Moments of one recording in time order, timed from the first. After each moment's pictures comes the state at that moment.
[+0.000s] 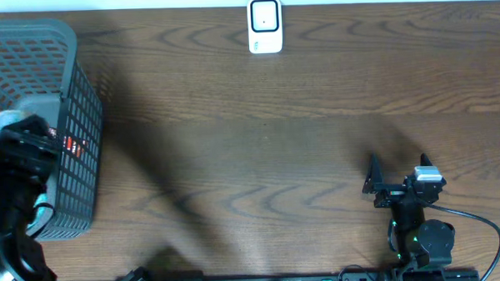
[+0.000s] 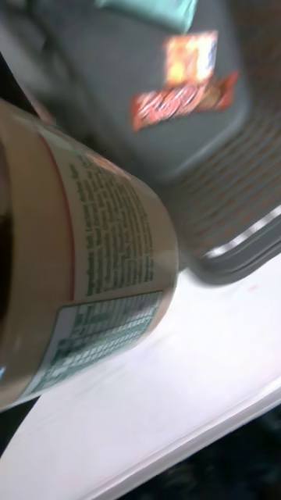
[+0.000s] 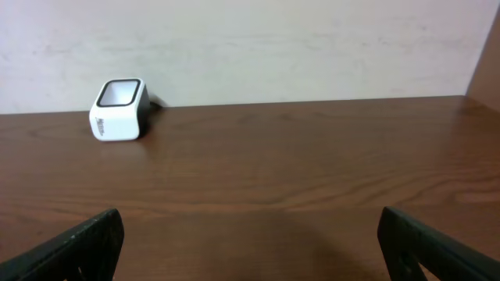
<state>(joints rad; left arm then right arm) 0.64 0.94 1.52 -1.16 0.39 -0.56 0.02 0.01 0.01 -0.07 0.04 0.07</state>
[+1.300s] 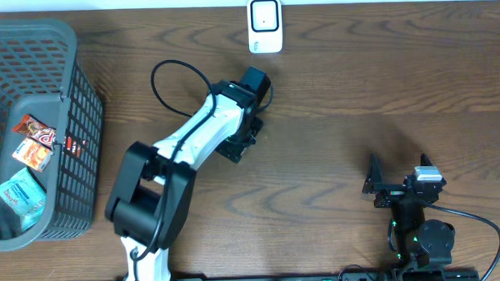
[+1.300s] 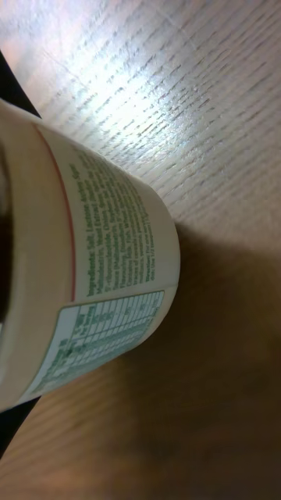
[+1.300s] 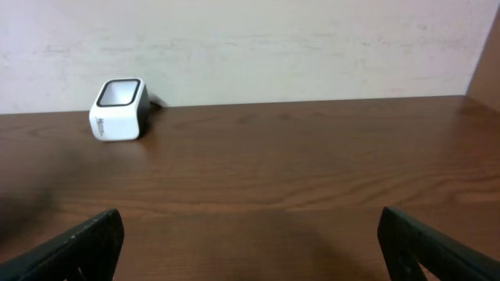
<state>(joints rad) -0.53 2.01 1.45 -0.96 -0.01 -1.50 0.02 0.01 0.01 -0.07 0.04 0.07</state>
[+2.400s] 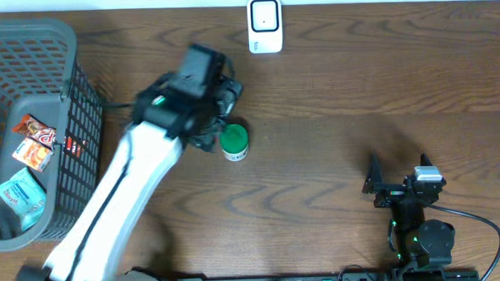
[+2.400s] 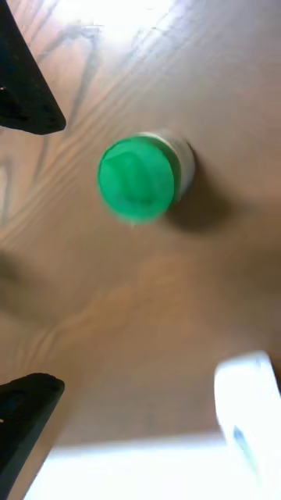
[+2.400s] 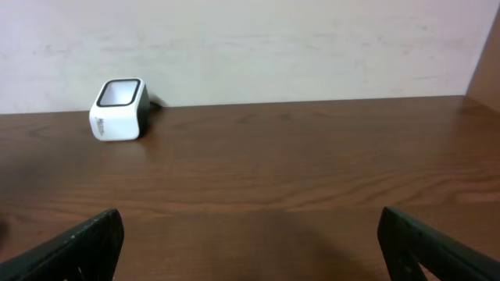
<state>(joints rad) -0.43 1.50 1.45 -0.99 0.03 -1.43 0.02 0.01 0.01 -0.07 0.04 0.07</state>
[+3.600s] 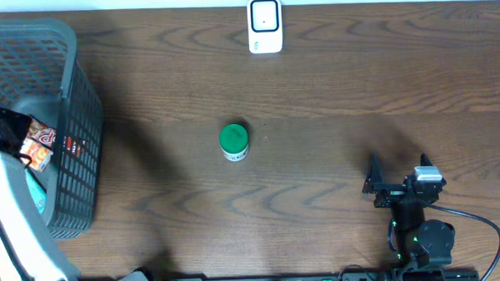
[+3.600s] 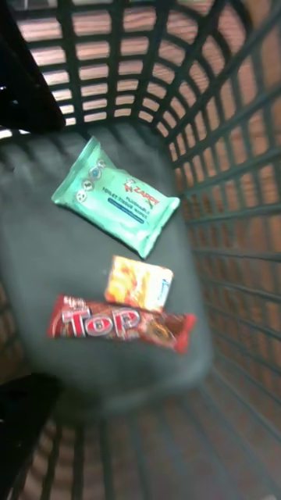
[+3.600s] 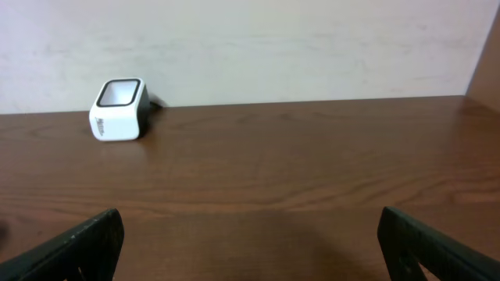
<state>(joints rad) 0.57 1.42 1.46 -1.05 -0.35 -0.64 0.02 0.01 0.01 -0.07 0.04 0.07</state>
